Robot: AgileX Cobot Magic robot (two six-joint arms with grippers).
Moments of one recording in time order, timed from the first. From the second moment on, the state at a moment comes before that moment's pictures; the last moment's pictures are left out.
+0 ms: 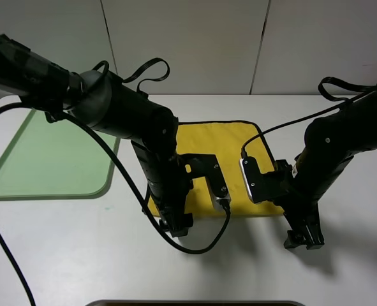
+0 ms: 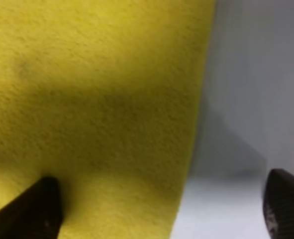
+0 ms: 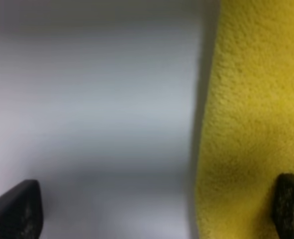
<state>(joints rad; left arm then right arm) -0.83 2.10 -1.18 -0.12 0.50 0.71 0.47 1.83 -0.68 0.01 0.43 -1.24</state>
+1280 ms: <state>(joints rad) -0.83 2.10 -1.18 -0.12 0.50 0.72 0.47 1.81 -0.68 0.07 0.36 -1.23</state>
